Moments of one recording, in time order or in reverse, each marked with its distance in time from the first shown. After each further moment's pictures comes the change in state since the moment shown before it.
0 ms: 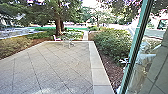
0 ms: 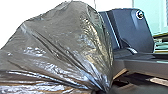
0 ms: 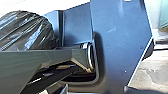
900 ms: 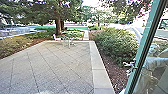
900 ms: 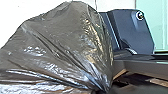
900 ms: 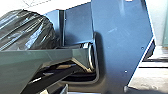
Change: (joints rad) left arm -0.001 0.000 0.000 0.000 0.000 0.000; right arm 0.000 0.001 0.000 -0.002 0.000 0.000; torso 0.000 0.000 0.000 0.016
